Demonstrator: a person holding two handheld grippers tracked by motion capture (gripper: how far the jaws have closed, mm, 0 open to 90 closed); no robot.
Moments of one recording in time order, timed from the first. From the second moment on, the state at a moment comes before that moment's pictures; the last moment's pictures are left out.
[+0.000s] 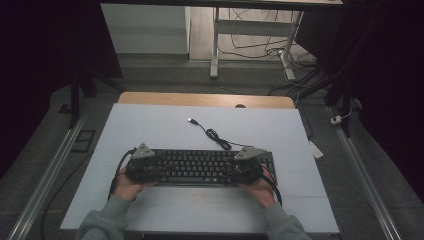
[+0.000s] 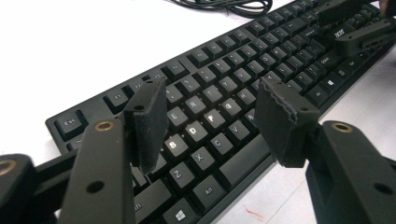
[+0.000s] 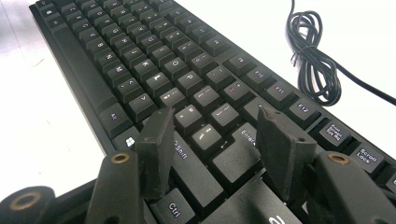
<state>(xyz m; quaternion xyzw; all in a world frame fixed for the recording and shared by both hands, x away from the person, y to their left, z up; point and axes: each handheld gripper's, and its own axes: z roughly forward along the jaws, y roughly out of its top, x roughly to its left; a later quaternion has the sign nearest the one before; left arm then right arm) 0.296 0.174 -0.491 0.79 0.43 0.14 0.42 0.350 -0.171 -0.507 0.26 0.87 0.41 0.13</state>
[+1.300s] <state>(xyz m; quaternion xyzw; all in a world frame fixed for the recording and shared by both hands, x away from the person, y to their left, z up) 0.290 0.135 -0.500 0.83 0.38 0.12 0.39 0.350 -0.171 -0.507 0.26 0.86 0.41 0.13</state>
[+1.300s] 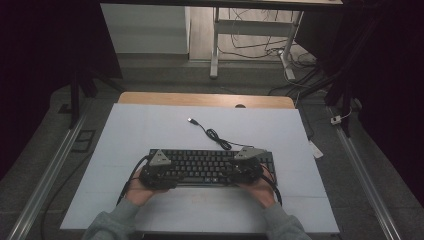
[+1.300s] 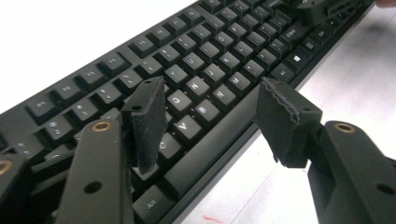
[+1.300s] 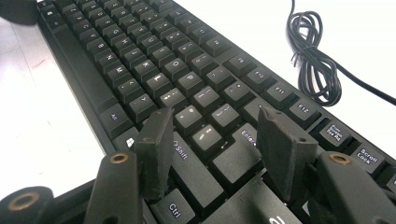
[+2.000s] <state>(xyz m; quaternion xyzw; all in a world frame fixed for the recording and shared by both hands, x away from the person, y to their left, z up) 0.292 0.124 -0.512 0.85 0.36 0.10 0.36 0.350 -0.171 -0.507 0.26 0.87 0.41 0.13</state>
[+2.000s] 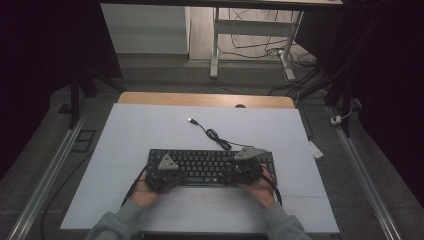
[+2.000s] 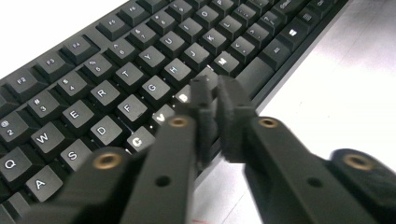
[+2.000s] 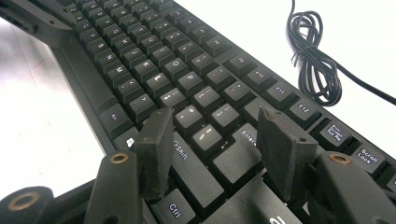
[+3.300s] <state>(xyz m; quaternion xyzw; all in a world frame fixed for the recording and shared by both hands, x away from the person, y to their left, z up) 0.294 0.154 -0.495 0.81 0.40 0.13 0.41 0.350 -0.172 -0.506 0.27 0.86 0.41 0.13</state>
